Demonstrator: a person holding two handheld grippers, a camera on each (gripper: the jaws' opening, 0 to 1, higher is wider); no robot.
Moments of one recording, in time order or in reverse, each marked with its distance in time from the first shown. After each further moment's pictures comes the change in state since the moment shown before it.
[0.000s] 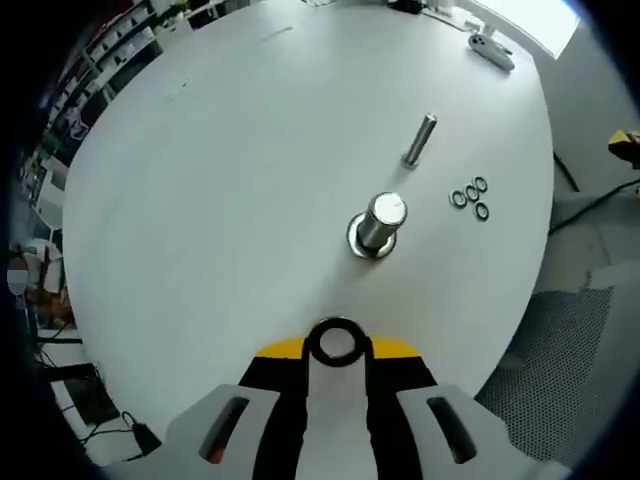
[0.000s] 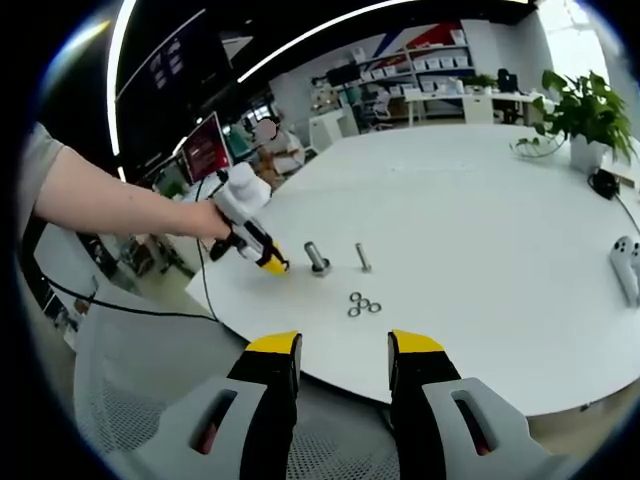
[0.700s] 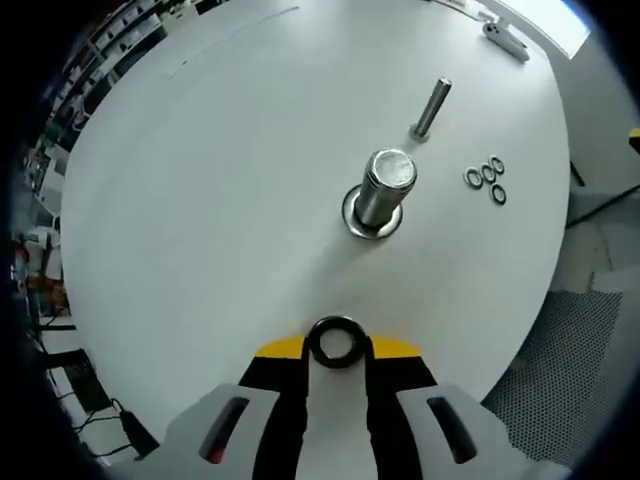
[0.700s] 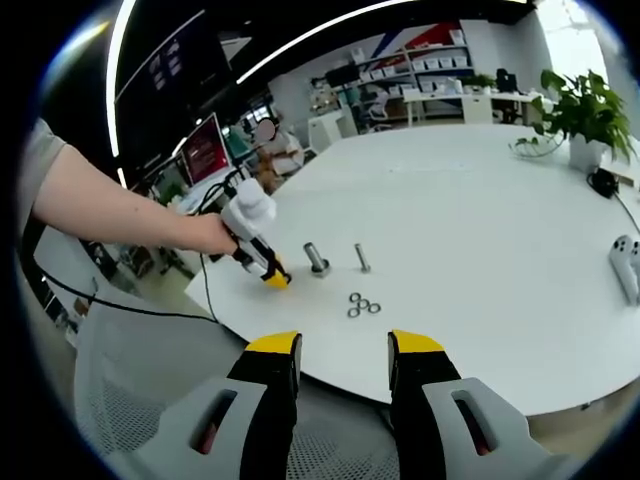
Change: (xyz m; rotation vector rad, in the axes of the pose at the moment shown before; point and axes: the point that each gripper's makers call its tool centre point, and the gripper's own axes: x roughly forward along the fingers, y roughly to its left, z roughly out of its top) left arm 0.029 -0.012 -0.017 -0.009 0.069 0.021; right arm 0.000 -0.001 0.000 0.006 -0.006 -0.003
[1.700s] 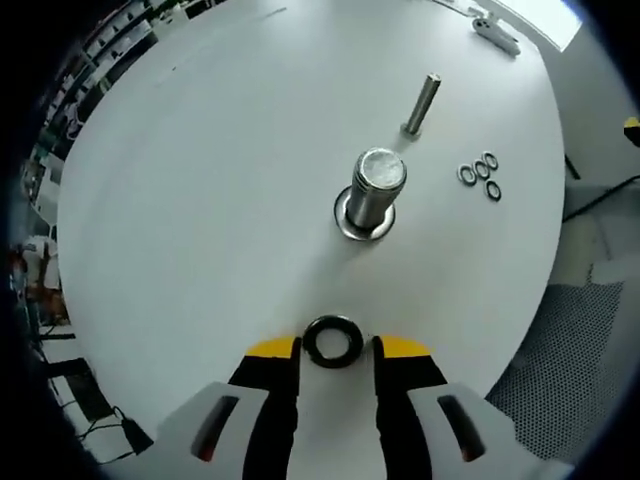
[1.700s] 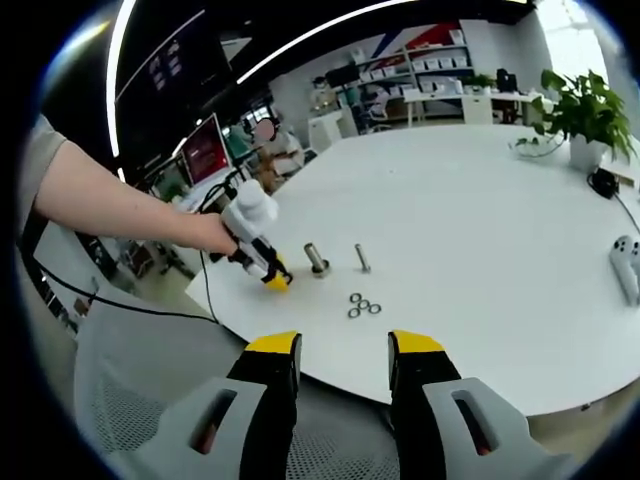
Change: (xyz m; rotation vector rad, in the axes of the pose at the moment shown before) left arm 0.000 -0.002 0.003 0.008 -0.015 -0.012; right arm 0.001 0.000 0.000 -0.001 0.001 0.001
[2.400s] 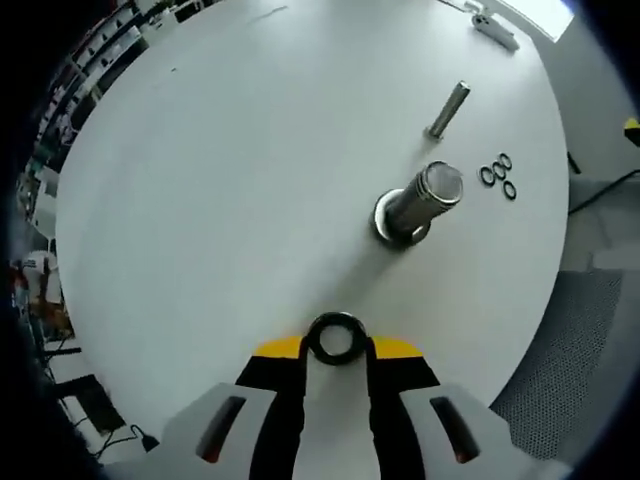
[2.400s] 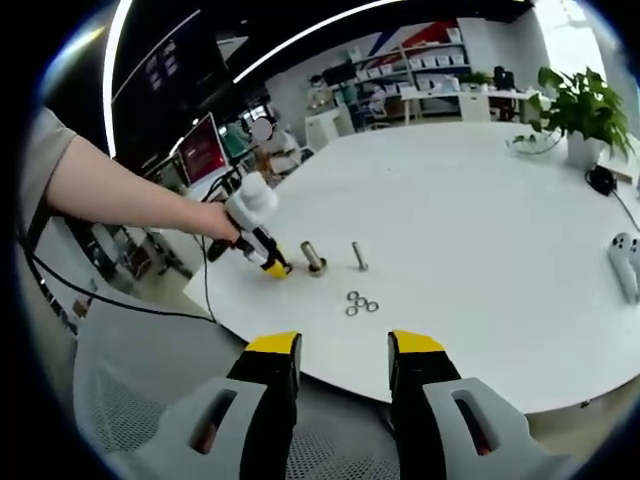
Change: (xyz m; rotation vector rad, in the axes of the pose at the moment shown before) left arm 0.000 0.016 0.003 0.061 0.029 -0.004; right arm 0.000 -0.001 -0.001 0.006 0.009 -0.008
